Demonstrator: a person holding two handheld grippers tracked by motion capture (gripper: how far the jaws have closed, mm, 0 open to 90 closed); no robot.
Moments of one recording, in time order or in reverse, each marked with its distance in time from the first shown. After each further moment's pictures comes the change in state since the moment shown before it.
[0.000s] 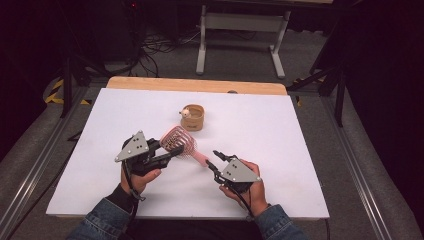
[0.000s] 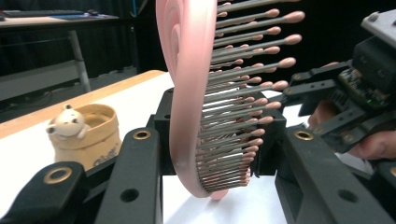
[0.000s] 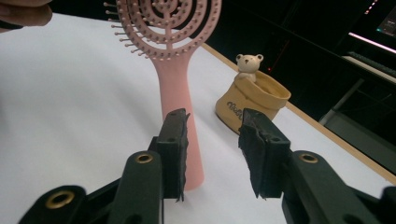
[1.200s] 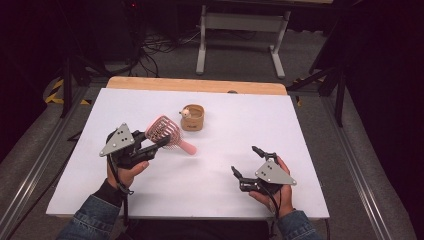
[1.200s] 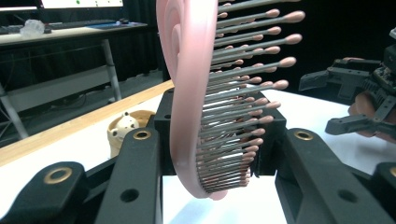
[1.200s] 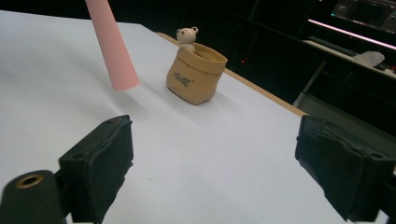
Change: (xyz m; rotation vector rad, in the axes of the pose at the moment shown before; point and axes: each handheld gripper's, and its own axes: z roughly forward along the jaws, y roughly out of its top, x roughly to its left) left arm 0.017 0.017 -0.024 -0.004 0.095 0.033; right arm -0.043 -0.040 -0.048 -0.006 -0.098 0.084
